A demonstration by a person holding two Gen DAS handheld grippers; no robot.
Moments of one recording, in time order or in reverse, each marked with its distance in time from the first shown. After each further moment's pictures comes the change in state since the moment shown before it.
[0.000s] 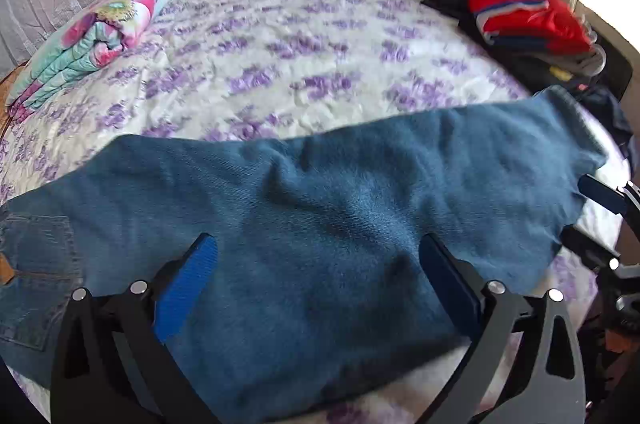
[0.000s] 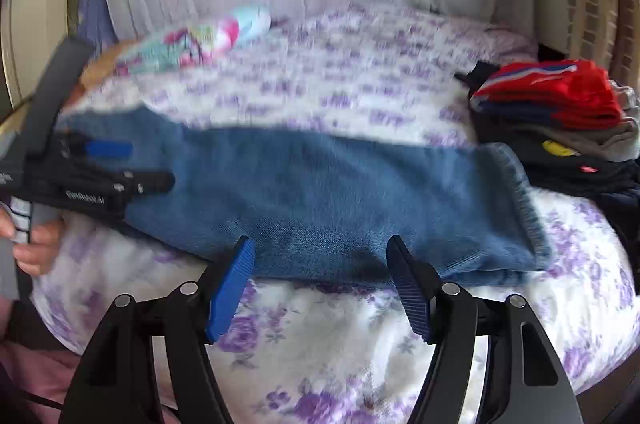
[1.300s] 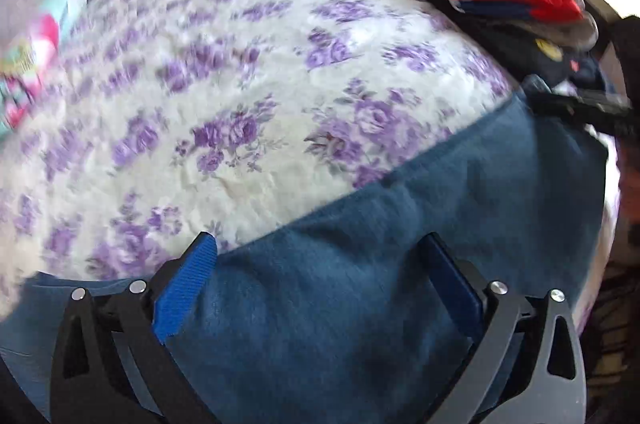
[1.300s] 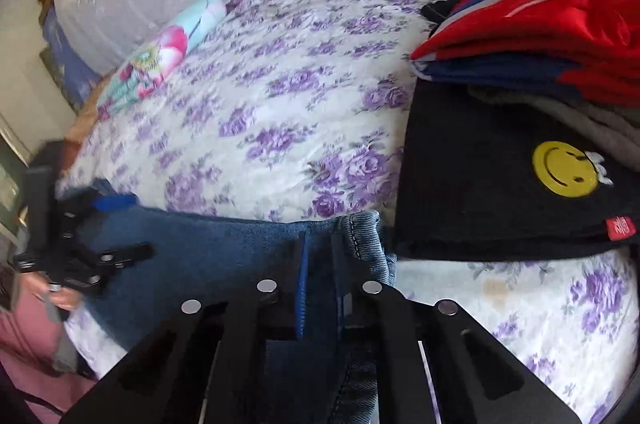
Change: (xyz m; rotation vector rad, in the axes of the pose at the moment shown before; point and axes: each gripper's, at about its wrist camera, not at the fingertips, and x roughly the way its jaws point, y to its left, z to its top) left arm 0.085 -0.042 0.081 0.123 0.202 -0.166; right arm 0.089 -0.161 0.068 0.225 0.256 0.207
